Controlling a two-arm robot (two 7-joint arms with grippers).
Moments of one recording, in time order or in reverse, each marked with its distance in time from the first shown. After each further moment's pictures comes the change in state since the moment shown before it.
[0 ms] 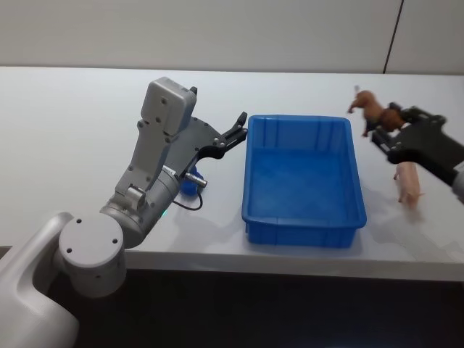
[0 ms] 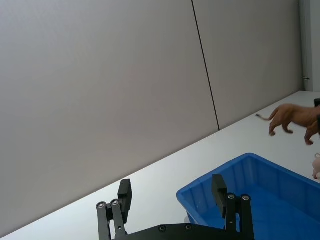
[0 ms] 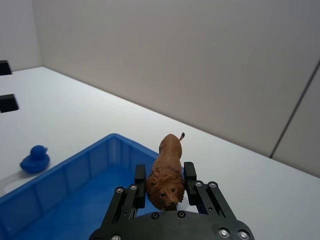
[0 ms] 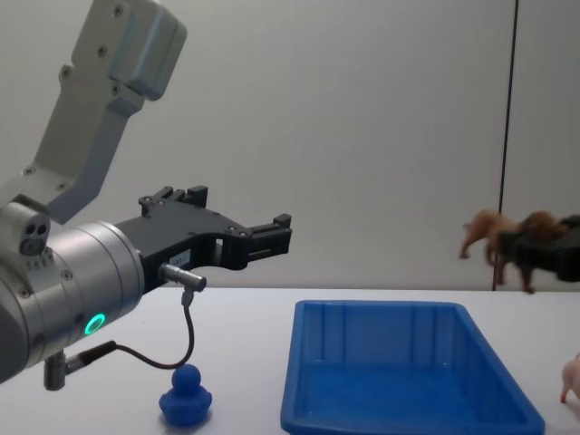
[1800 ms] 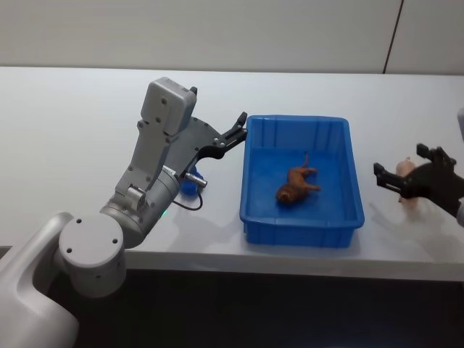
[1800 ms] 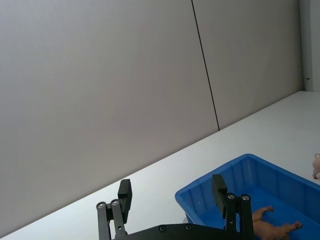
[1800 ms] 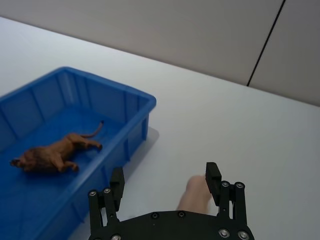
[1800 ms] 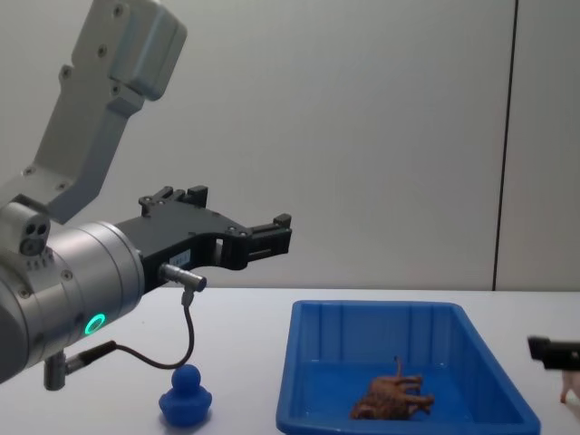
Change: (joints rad) left arm 0.000 0.000 0.000 0.000 0.000 0.000 0.000; right arm -0.024 0.005 -0.009 0.096 -0.017 0.096 -0.093
